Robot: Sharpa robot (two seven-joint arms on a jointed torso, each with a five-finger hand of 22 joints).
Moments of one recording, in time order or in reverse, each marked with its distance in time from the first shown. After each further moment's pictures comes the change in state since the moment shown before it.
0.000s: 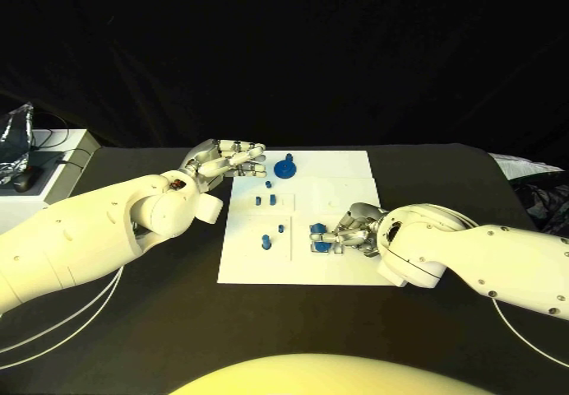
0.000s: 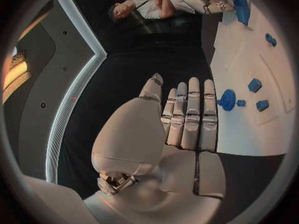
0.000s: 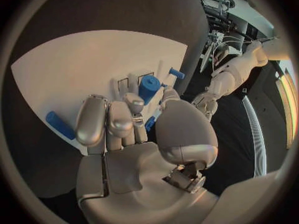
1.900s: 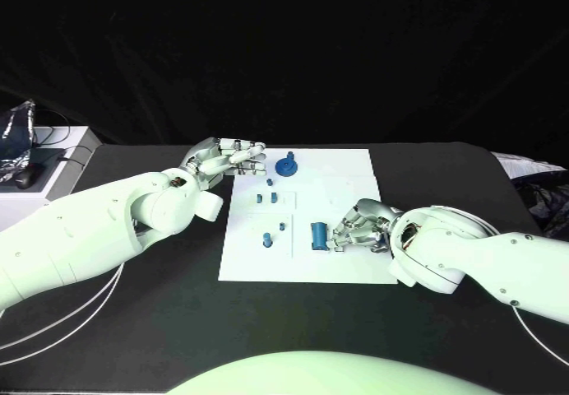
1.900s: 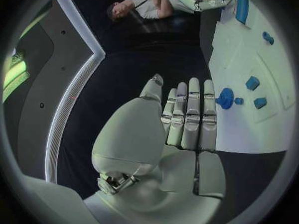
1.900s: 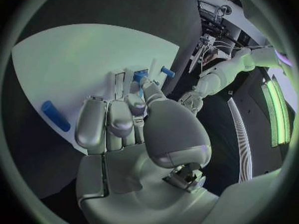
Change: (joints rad) left arm 0.000 -0.002 0.000 -0.004 0.002 -0.002 -0.013; left_hand 0.005 0.005 0.008 0.008 0.000 -0.004 0.004 0.000 0.000 0.000 0.000 0.000 0.000 -0.007 0.000 0.000 -0.001 0.000 0.000 0.000 0.000 -0.009; right arm -0.019 -0.069 0.002 0.025 -0.051 -0.015 0.181; right_hand 0.221 0.103 0.122 -0.346 0.091 0.020 -0.020 0.011 -0.009 0.019 -0.010 0.026 0.021 -0.004 -0.004 0.000 0.008 0.000 0.000 0.000 0.035 0.000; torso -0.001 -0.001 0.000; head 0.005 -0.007
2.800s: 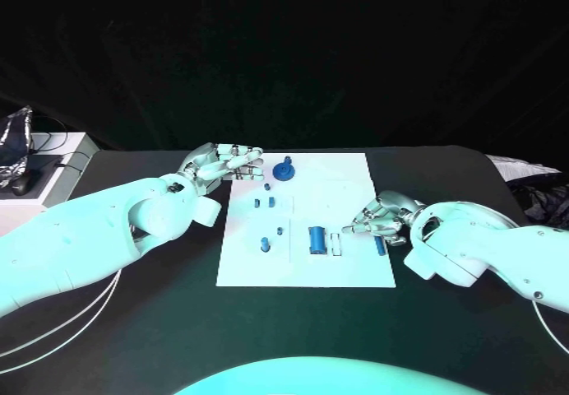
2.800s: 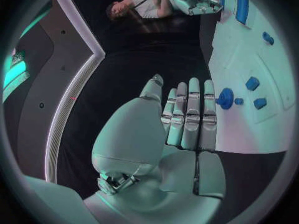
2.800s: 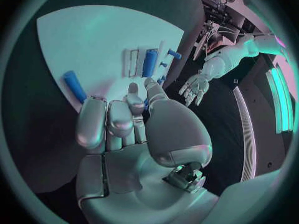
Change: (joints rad) left arm -0.002 0.000 0.000 -0.002 0.001 0.001 0.000; left_hand 0.000 0.000 0.003 0.003 0.000 0.000 0.000 0.000 0.000 0.000 0.000 0.000 0.000 0.000 0.000 0.000 0.000 0.000 -0.004 0.004 0.000 -0.004; right arm 0.036 -0.091 0.014 -0.019 0.108 -0.037 0.027; right_hand -0.045 -0.005 -0.031 0.069 -0.032 -0.034 0.042 -0.054 -0.070 -0.008 0.018 -0.012 0.000 0.000 0.008 -0.004 -0.005 0.000 0.000 0.000 -0.020 0.000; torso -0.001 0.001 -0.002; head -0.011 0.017
